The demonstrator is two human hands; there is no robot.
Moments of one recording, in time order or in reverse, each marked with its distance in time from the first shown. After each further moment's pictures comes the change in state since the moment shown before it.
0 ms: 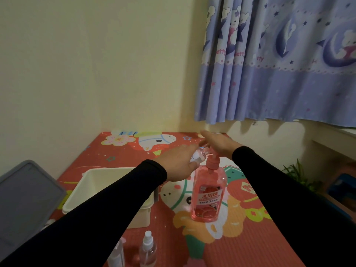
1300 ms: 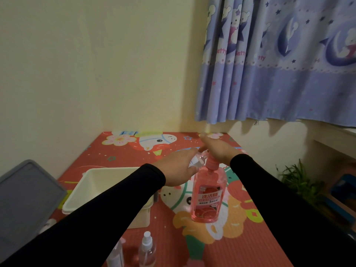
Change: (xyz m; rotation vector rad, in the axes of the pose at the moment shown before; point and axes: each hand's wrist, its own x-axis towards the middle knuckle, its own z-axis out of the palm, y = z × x) left_hand -0.003 0.001 0.008 -0.022 -0.028 0.010; right_hand 0.007 0.018 0.010 -0.028 0.014 -0.010
